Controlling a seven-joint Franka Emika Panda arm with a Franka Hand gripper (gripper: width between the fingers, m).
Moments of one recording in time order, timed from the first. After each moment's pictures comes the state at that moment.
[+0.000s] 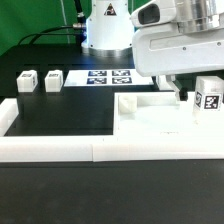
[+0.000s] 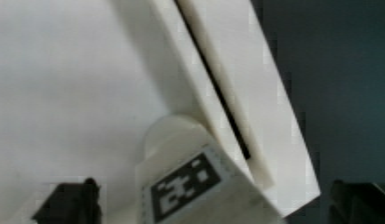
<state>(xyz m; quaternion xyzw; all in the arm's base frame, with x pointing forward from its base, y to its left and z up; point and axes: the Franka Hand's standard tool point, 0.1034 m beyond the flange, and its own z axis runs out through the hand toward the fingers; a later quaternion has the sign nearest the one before) 0.619 0.111 0.070 -0.99 0.12 -0.02 0.08</state>
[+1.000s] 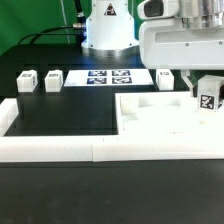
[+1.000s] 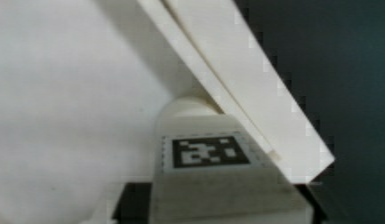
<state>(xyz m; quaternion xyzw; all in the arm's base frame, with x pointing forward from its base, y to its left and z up) 0.621 0.117 0.070 -0.92 0.39 0.00 0.08</state>
